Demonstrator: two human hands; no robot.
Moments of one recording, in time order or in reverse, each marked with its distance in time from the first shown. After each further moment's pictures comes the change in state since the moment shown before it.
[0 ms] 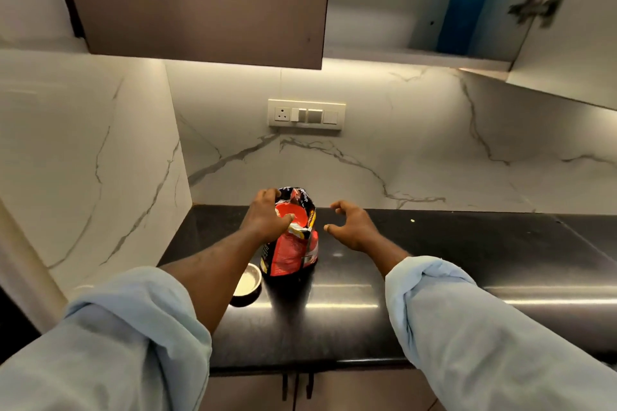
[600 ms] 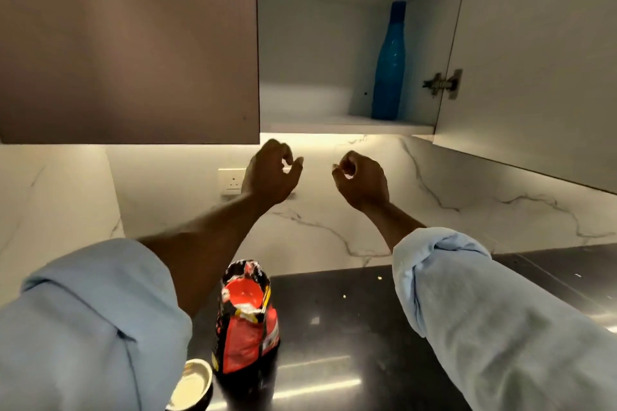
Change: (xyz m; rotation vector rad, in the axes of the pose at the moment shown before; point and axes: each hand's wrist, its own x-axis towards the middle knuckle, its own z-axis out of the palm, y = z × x) left_hand 0.117 0.200 -0.058 -0.115 0.490 0.585; right_hand 0.082 -0.039 -0.206 -0.067 0.704 -0.268
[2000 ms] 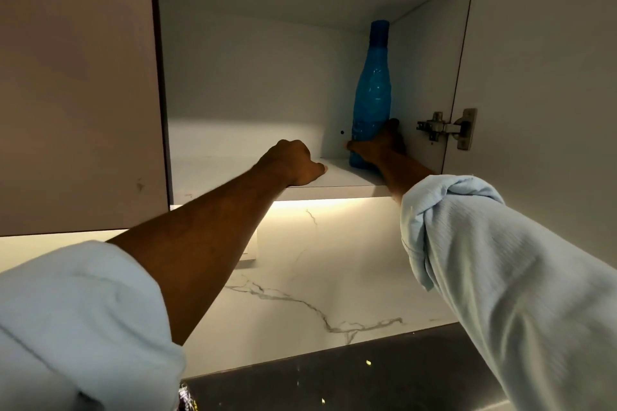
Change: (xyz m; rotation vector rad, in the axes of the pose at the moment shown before) left_hand 0.226 0.018 0.157 0.358 -0.514 -0.112; right_hand 0.287 0.114 -0.008 0.022 0.035 0.468
